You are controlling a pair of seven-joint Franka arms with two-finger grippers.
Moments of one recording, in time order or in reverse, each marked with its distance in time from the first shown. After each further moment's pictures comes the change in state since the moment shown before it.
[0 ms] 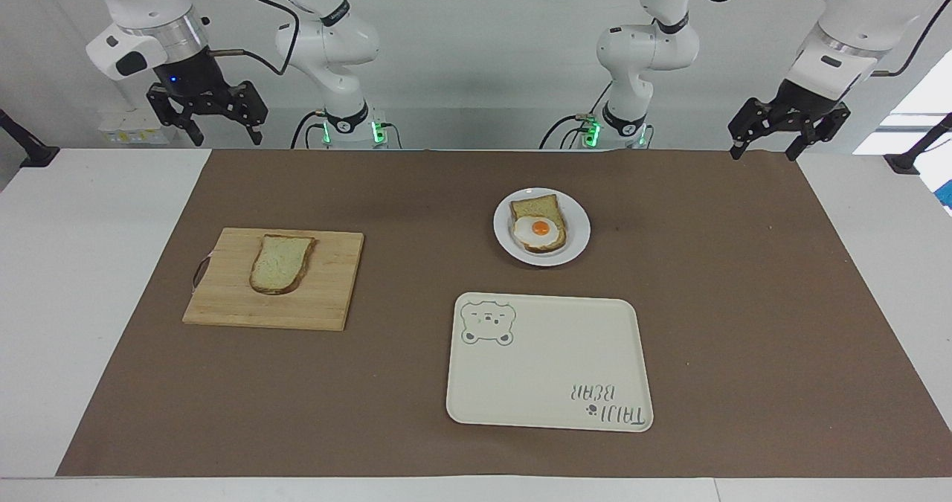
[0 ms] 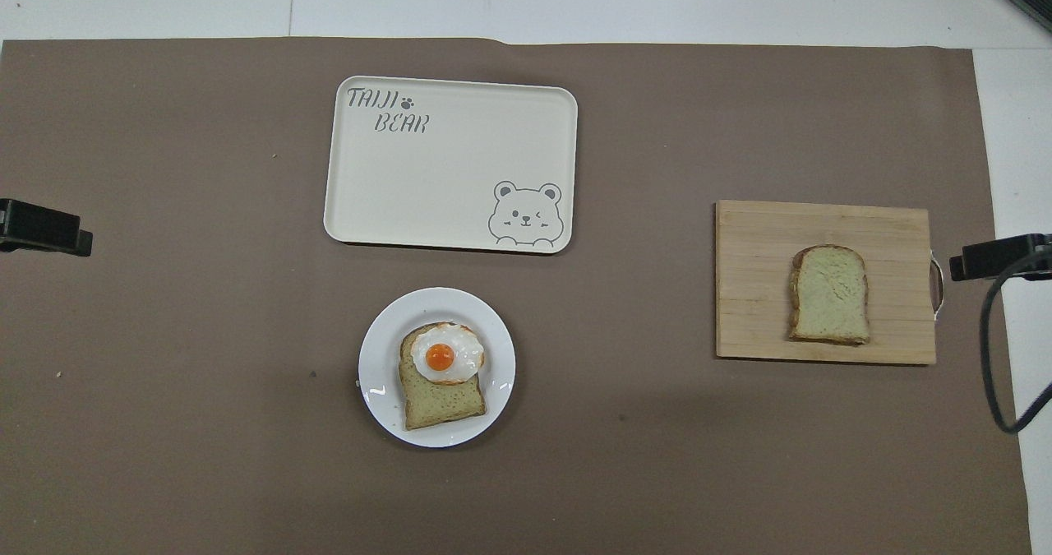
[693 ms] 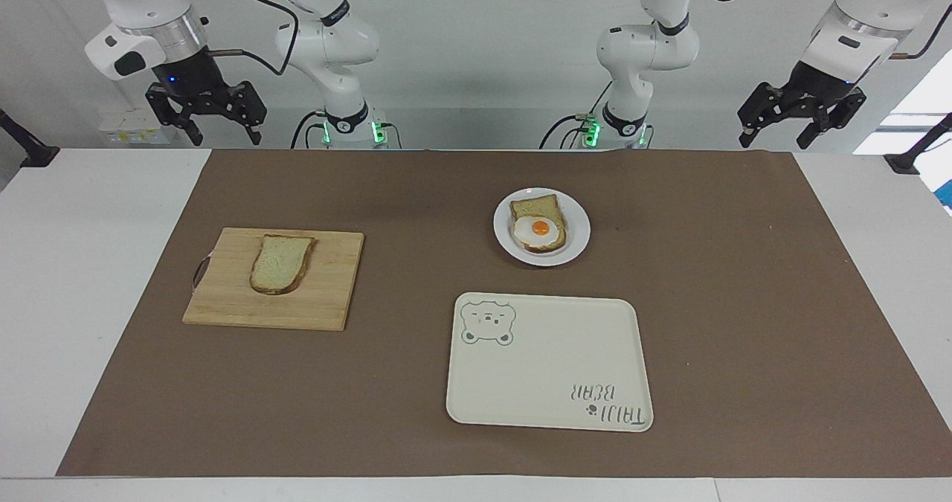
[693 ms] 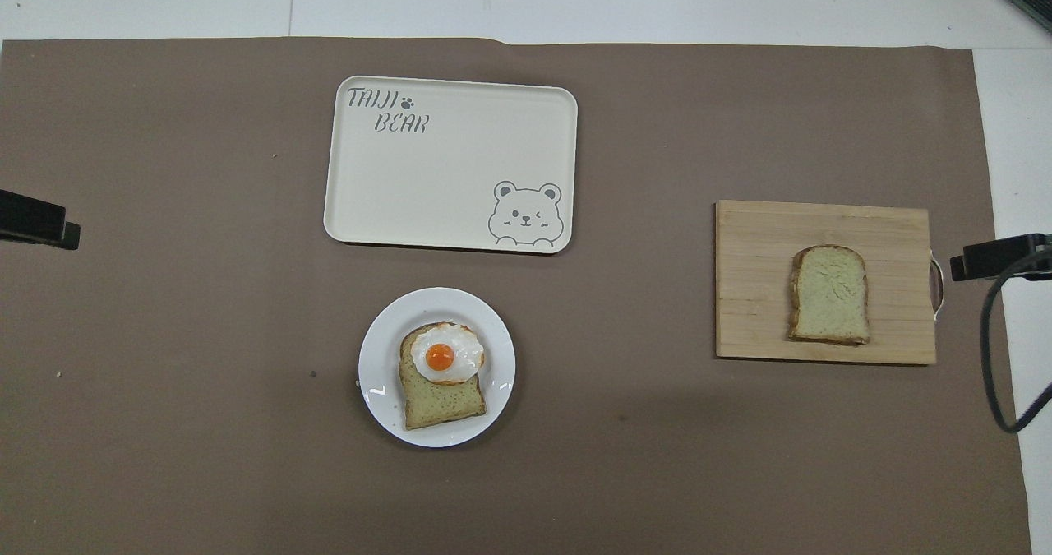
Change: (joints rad) left arm 0.001 0.026 -0.005 0.072 0.000 -0.042 0.000; right arm -0.001 0.000 -0.002 0.000 0.000 0.000 0.002
